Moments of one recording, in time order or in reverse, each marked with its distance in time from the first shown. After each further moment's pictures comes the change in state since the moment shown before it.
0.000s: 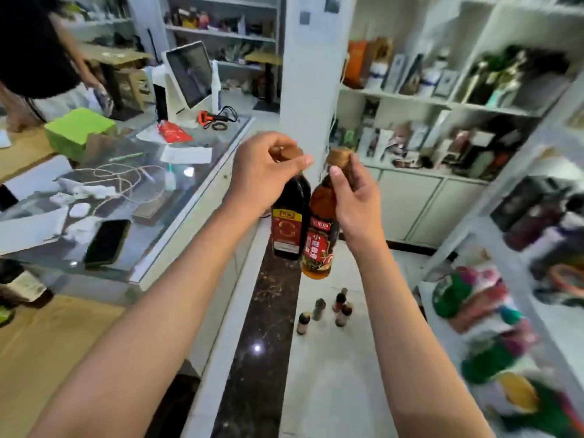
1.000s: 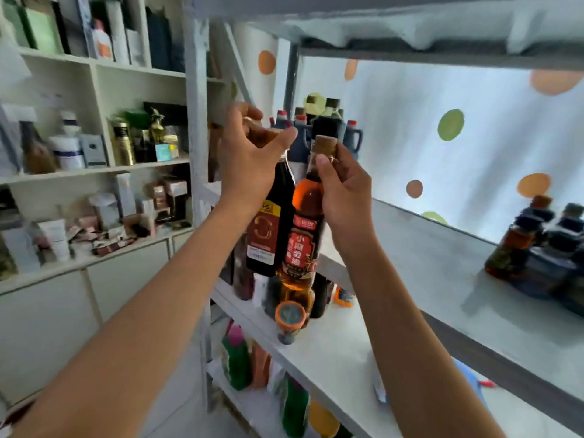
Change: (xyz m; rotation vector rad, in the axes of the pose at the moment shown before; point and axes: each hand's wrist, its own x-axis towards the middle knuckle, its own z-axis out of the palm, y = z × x) left_hand 0.096 0.316 0.532 -0.865 -0.415 0.335; right_hand 0.145 -0.109 -0.480 -0.500 0.859 -0.254
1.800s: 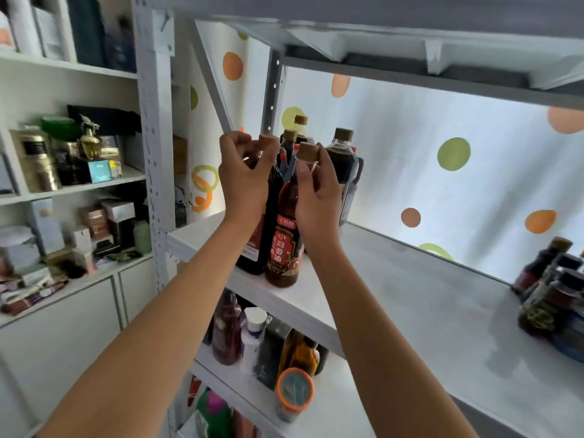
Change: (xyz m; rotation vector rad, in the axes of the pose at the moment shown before) left_hand 0.129 -0.136 0.064 -0.258 -0.022 -0.162; right_hand 0.148 0.106 0.093 -0.225 0.204 -0.021
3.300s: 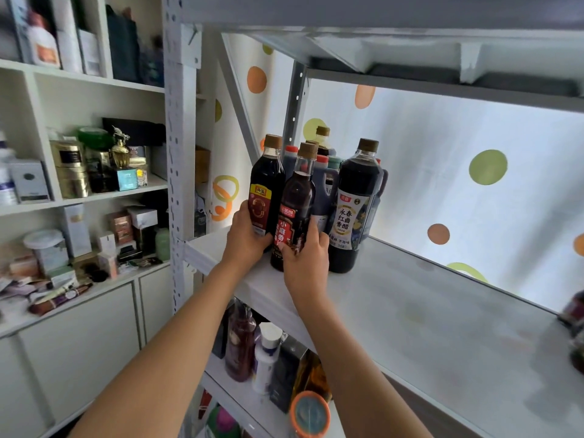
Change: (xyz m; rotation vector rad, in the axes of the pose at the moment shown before) left_hand -0.002 -0.141 -0.039 0.492 -0.331 -0.108; right_hand -0.038 0.093 0.025 -0.483 -0.118 0.101
